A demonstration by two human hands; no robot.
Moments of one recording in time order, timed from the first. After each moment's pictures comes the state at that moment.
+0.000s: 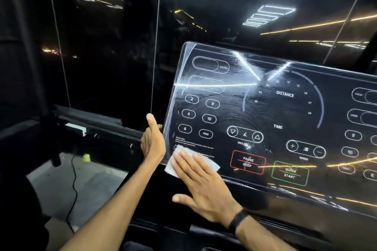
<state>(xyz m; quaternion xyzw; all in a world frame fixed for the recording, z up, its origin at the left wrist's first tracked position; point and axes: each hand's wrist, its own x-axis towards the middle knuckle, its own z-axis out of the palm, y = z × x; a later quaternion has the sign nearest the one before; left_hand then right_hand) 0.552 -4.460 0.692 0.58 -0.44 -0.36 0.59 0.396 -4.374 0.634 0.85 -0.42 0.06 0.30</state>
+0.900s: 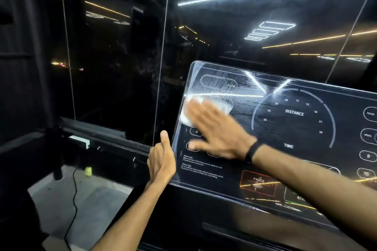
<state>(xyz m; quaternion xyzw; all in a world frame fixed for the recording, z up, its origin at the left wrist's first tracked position) 0.553 -4.456 0.697 0.60 -0.52 -0.26 0.56 0.388 -4.465 0.792 0.84 -0.39 0.03 0.37</state>
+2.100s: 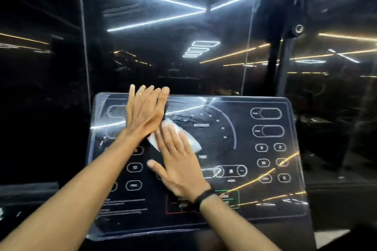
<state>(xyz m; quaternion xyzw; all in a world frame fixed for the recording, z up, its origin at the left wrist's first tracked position) 0.418 -4.505 0.877 0.39 -0.78 0.10 0.48 0.317 -4.420 0.754 0.71 -0.59 0.26 0.29</state>
